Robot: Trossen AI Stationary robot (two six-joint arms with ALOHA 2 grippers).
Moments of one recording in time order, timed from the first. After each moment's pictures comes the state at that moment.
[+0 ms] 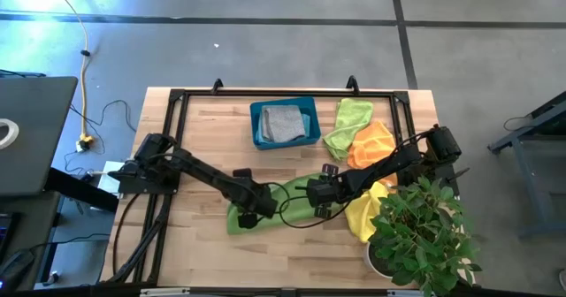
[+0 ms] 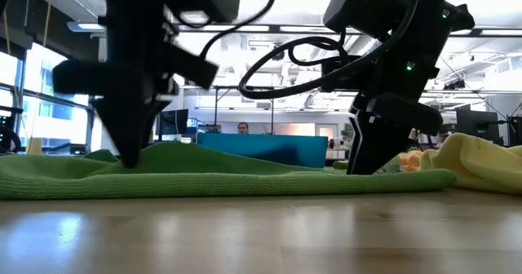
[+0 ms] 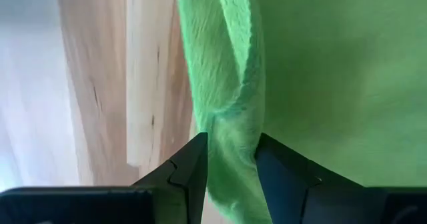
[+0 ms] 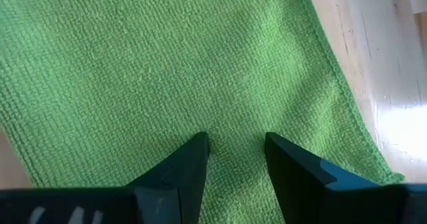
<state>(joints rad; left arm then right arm) -0.22 1.94 1.28 -1.03 -0.20 -0.51 0.27 1.81 0.94 -0.39 0.29 0.39</state>
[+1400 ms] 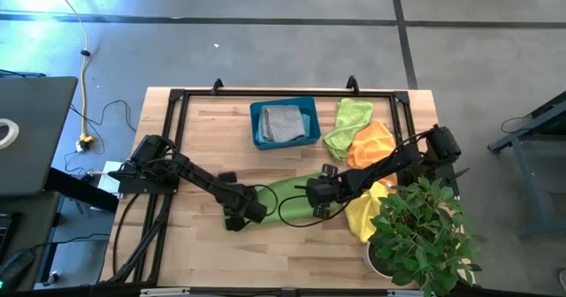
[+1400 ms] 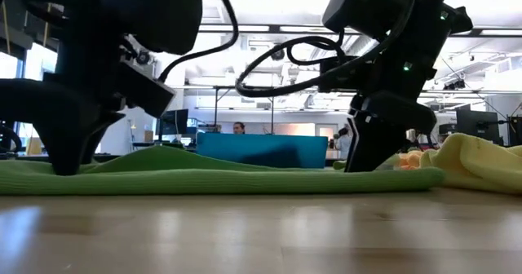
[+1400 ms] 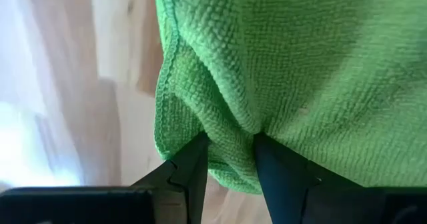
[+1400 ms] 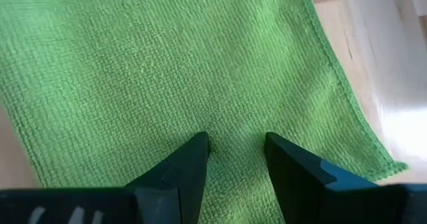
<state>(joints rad) -0.27 1.93 1.16 -1.09 -0.12 -0.65 0.27 1.82 0.94 -0.37 0.28 0.41</state>
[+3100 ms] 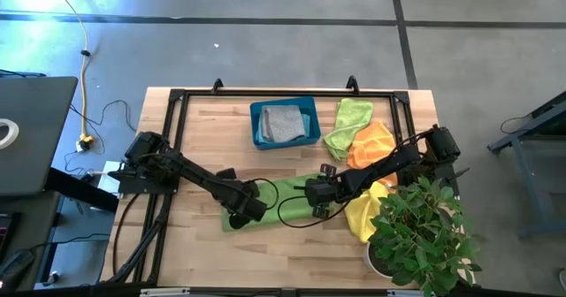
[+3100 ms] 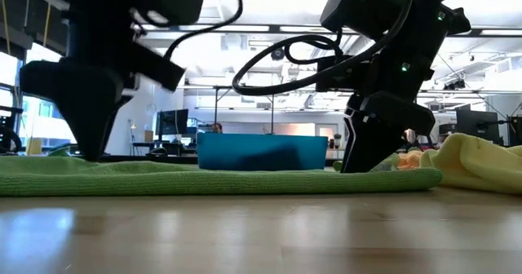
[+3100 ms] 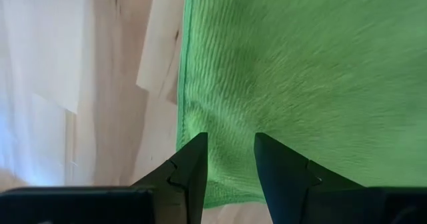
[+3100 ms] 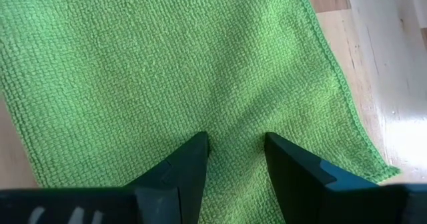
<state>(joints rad) -0.26 1.87 1.18 -1.10 -0.19 -0.76 0.27 1.82 0.94 -0.36 0.28 0.38</state>
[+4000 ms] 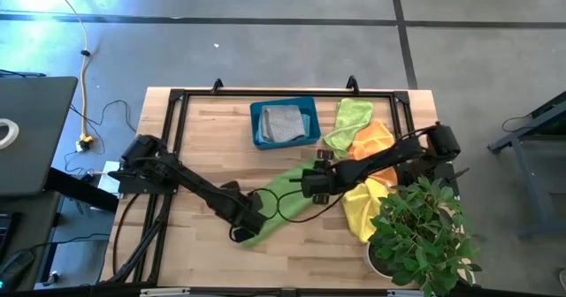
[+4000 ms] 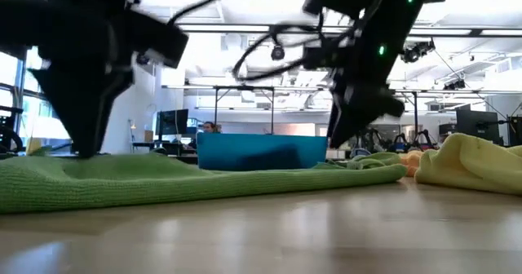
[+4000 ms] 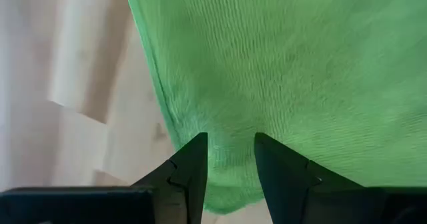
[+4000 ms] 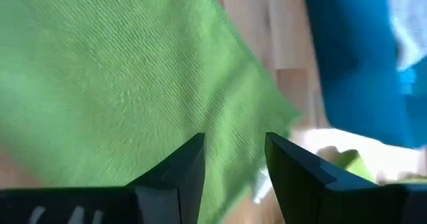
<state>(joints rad) -0.34 1.86 1.24 -0.98 -0.14 -0.84 0.21 1.77 1.11 -0.62 0.49 0.16</state>
